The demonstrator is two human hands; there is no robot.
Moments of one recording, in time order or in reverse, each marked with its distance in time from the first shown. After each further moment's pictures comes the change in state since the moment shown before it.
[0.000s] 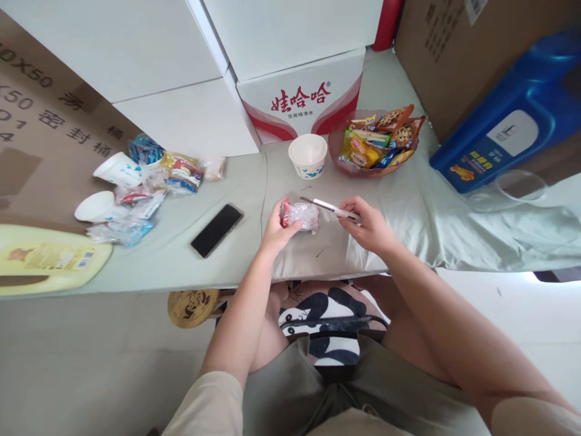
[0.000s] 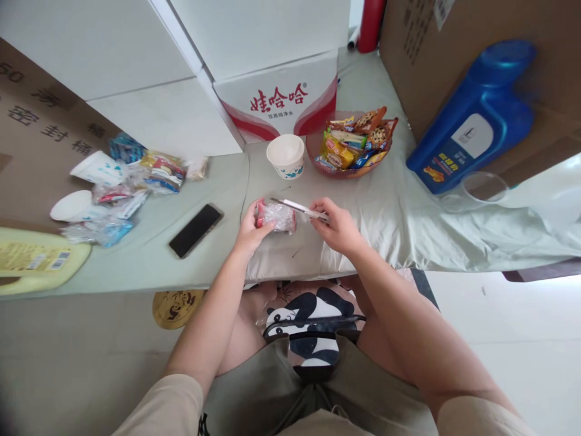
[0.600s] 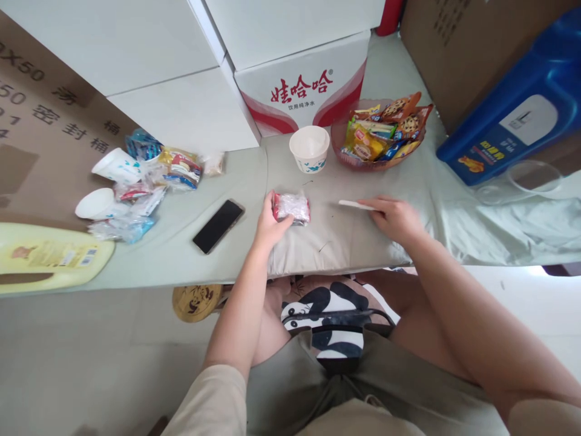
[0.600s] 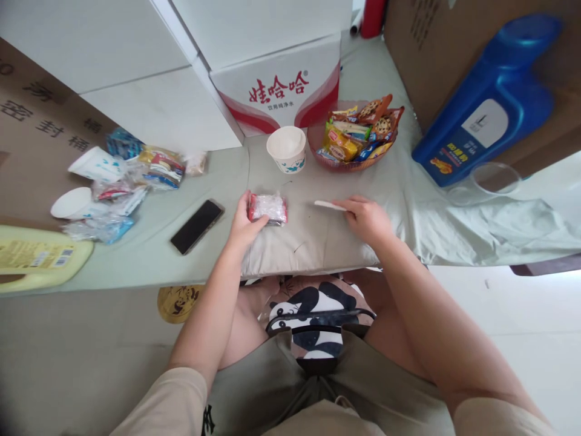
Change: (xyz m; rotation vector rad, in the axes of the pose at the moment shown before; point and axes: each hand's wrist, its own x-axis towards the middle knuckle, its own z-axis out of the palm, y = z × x) left_hand 0.009 -0.013 -0.027 0.306 0.109 0.128; right_hand -0.009 0.041 -0.040 -0.610 -0.046 -0.002
